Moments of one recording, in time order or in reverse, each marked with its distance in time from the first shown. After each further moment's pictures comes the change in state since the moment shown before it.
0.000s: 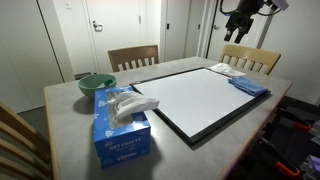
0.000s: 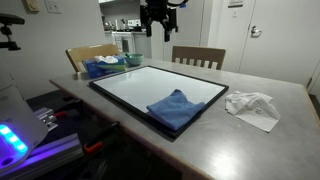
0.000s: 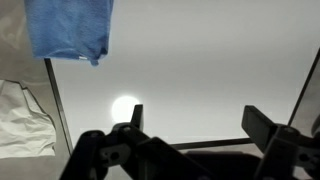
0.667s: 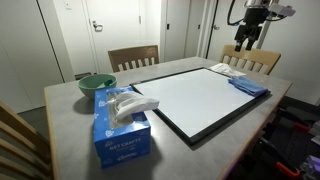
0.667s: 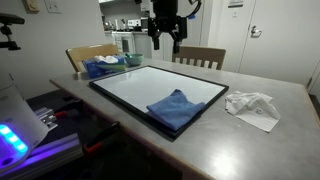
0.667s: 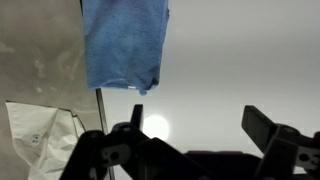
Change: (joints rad) arm -0.094 0.073 -0.007 -0.002 -0.179 0.000 0.069
